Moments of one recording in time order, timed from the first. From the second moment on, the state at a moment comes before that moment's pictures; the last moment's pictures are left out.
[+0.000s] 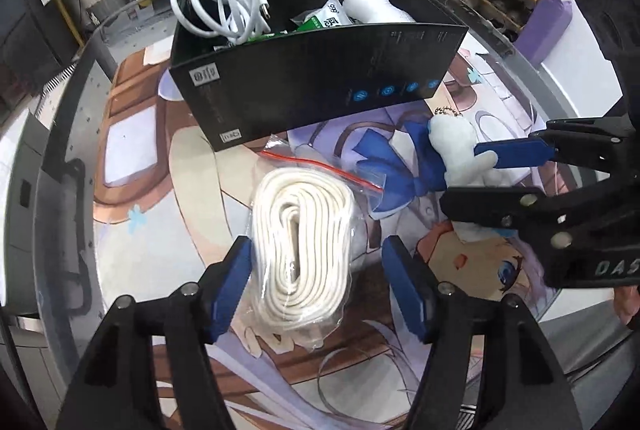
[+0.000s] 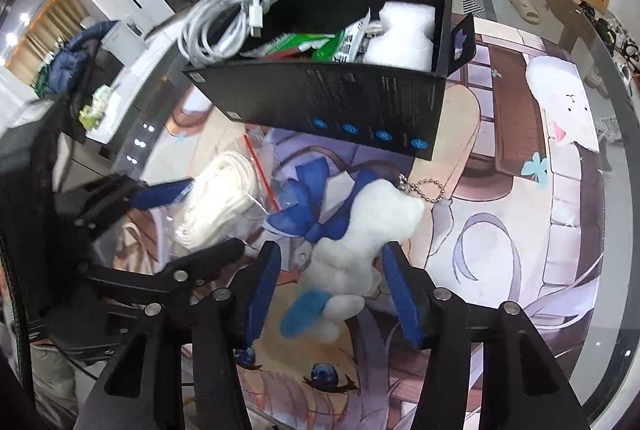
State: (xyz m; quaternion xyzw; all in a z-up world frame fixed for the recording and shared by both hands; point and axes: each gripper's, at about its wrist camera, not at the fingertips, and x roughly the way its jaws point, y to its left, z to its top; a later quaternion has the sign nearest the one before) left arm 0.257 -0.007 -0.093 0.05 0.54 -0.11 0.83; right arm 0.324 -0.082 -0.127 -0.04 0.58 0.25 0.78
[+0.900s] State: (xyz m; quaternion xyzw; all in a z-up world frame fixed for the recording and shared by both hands) left arm 0.263 -0.025 -0.091 0.11 0.53 -0.10 0.84; right arm 0.307 -0.082 -0.118 -0.14 0.56 0.23 0.78
